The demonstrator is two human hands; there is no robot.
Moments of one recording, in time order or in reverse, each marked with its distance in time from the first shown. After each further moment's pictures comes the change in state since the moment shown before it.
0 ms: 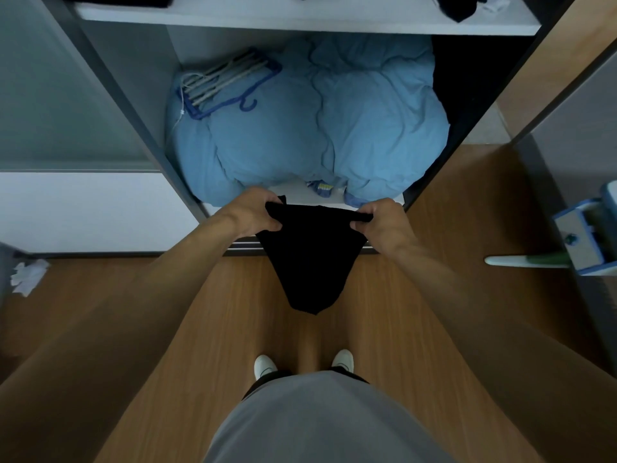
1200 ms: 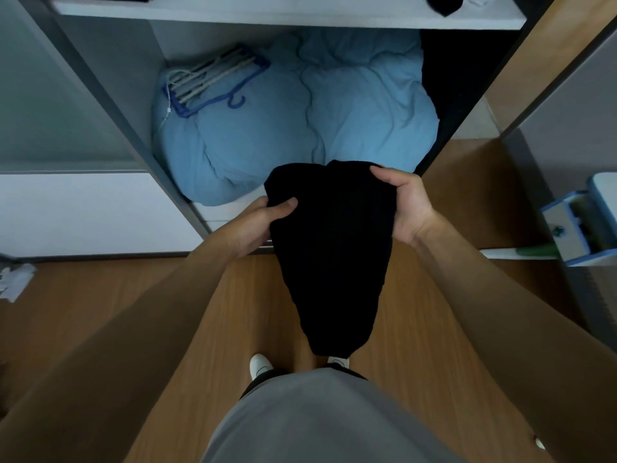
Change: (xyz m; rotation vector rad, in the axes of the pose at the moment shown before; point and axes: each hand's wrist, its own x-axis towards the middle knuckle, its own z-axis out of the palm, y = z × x) left_hand -0.007 0.002 0.039 -1.003 -0.194 0.062; right_hand -0.009 -0.020 -0.050 1.362 -0.278 0.352
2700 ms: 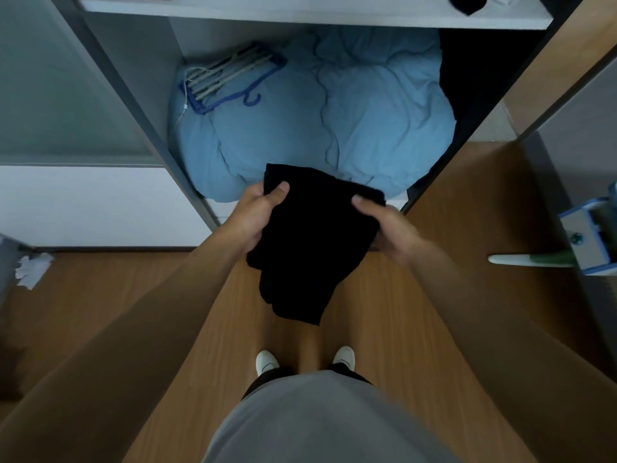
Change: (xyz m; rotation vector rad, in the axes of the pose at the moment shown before) left_hand -0.009 0.012 -0.006 -0.022 0.304 0.124; right_hand 0.012 0.045 -0.003 -0.446 0.014 -0.009
